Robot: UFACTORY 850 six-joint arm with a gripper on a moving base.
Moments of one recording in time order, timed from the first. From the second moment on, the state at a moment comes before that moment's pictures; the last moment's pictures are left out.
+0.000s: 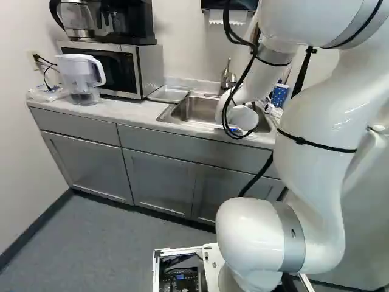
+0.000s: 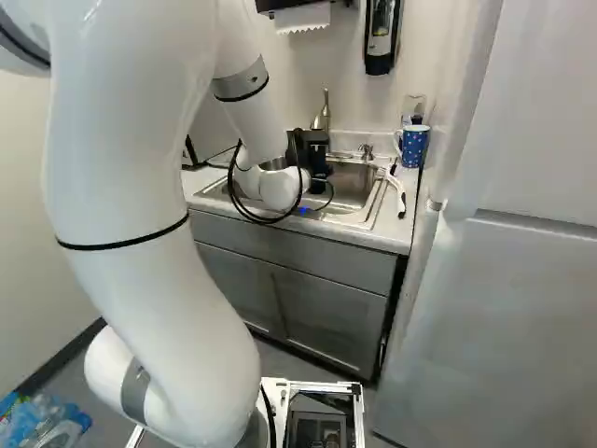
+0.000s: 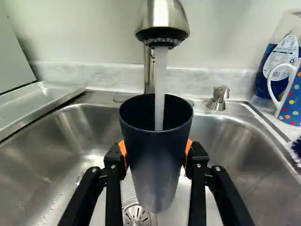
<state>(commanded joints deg) -12.2 -11.9 -38.5 -2.1 51.2 0.0</state>
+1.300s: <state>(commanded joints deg) -12.2 -11.9 -38.5 -2.1 51.2 0.0</state>
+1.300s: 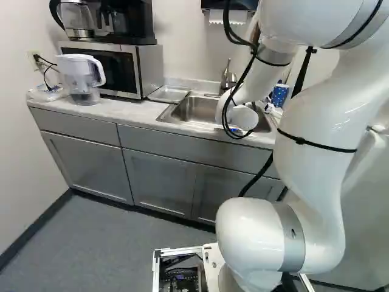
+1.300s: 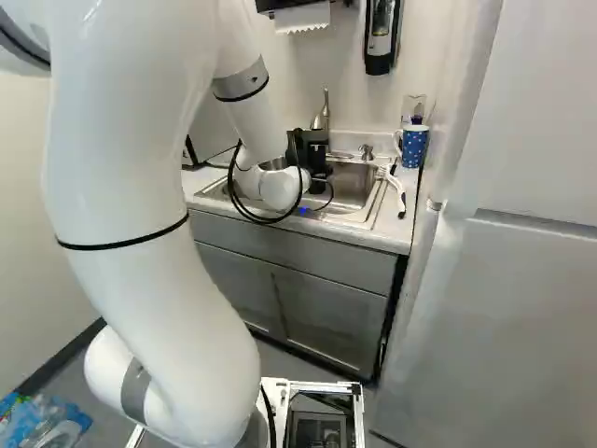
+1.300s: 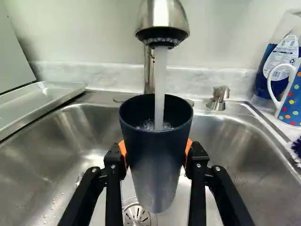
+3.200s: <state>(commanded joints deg) -8.5 -12.2 -38.9 -2.1 51.2 0.0</state>
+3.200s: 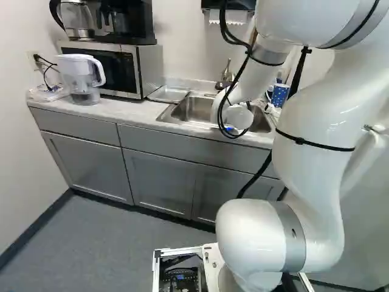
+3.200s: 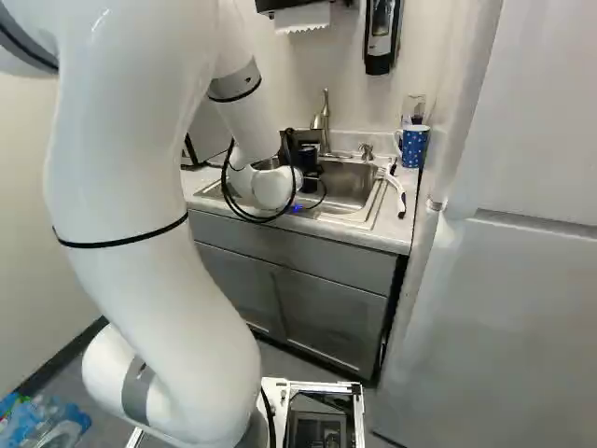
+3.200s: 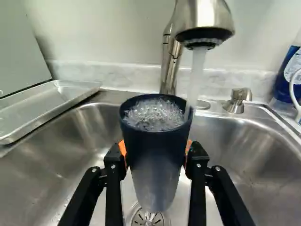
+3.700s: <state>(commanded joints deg) -4.2 -12.5 -39.3 -2.1 51.2 0.0</state>
